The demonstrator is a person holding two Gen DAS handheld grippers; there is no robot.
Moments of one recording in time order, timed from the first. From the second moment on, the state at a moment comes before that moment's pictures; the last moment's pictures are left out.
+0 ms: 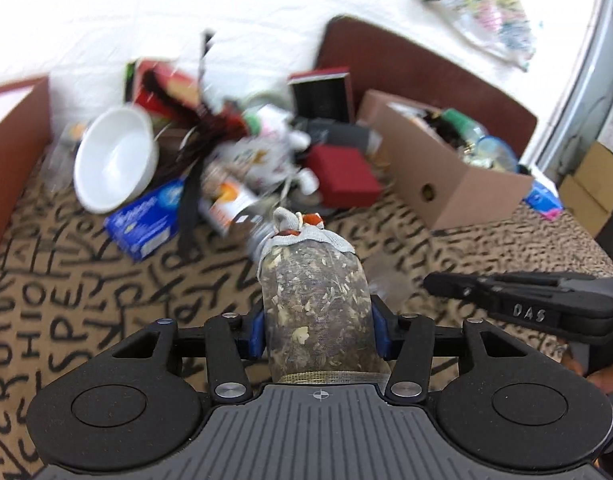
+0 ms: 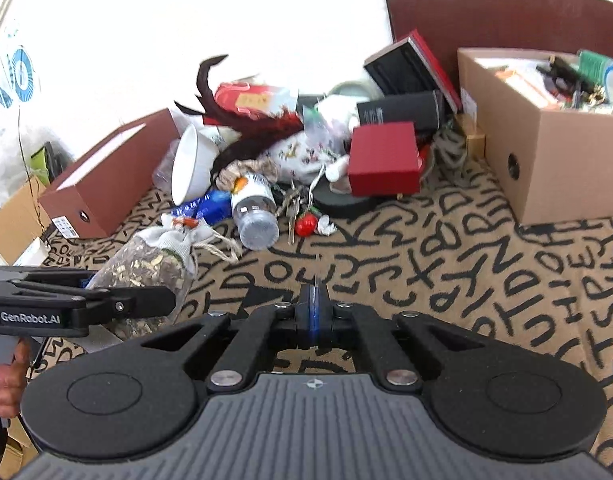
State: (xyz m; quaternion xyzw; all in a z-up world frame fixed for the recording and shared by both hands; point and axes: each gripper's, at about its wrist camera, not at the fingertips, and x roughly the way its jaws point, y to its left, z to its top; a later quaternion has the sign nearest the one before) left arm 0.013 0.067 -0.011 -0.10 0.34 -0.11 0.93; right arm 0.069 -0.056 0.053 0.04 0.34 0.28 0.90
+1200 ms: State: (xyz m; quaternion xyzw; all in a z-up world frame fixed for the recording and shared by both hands) left arm 0.027 0.075 -0.036 -0.12 0.38 -0.09 0.91; right arm 0.089 -0.032 0.001 -0.04 0.33 0.25 0.91
